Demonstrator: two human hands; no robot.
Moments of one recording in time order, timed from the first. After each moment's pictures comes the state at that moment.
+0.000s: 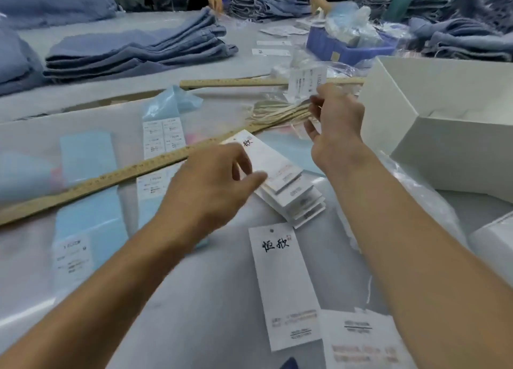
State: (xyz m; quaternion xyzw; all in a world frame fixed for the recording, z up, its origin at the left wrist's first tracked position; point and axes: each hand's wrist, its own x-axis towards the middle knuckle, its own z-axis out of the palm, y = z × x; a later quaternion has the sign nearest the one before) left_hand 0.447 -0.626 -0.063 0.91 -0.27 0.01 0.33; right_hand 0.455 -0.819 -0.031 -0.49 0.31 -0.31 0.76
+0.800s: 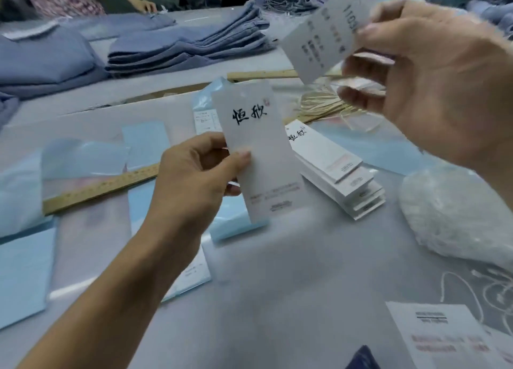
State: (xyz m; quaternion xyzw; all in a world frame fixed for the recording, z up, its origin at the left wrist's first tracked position) left_hand 0.430 -0.542 -0.056 0.72 -0.13 -0.06 0.68; right_hand 0.390 -0.779 0.033 -0.68 -0.08 -0.10 0.72
